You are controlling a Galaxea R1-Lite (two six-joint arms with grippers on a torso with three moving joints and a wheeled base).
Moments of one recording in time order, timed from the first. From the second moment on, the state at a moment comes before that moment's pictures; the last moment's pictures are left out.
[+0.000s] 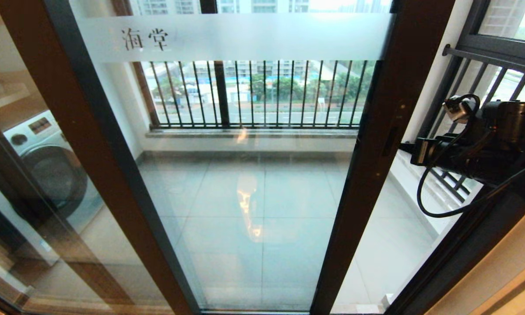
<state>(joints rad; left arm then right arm) -0.01 0.00 0.00 0.00 0.00 -0.01 0.00 1.76 -1.00 -0.56 0.28 0.11</state>
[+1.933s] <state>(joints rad) -0.01 0.00 0.00 0.00 0.00 -0.01 0.16 1.82 -1.08 -0.56 0.19 0.15</state>
